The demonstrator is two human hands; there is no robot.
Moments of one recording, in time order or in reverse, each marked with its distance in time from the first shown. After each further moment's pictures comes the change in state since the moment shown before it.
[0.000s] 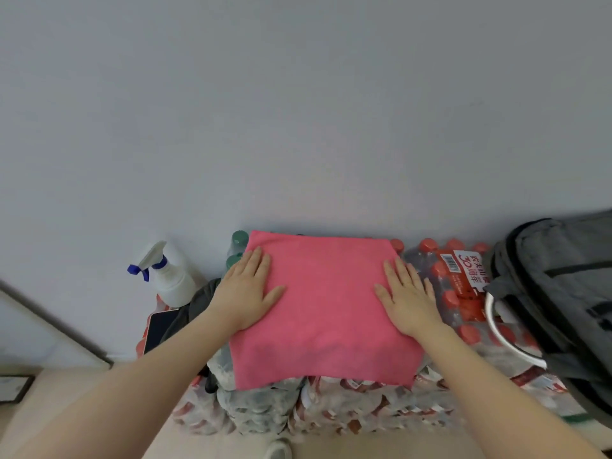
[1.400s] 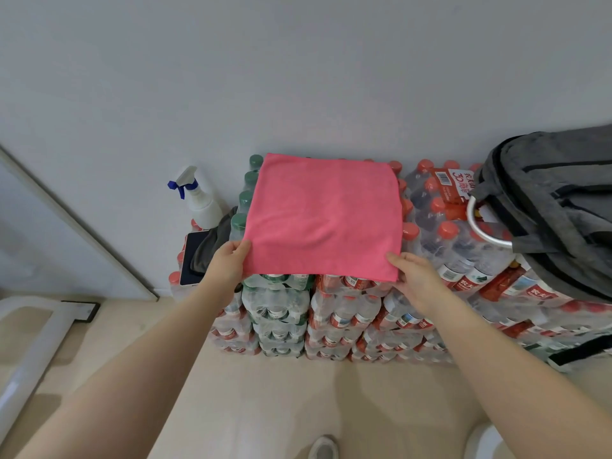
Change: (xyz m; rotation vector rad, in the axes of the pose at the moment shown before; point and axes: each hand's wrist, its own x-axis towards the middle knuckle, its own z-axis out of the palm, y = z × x) left_hand -0.146 0.034 0.035 -1.345 0.200 -0.678; right_hand -0.128 0.025 0.054 1.529 -0.147 0.277
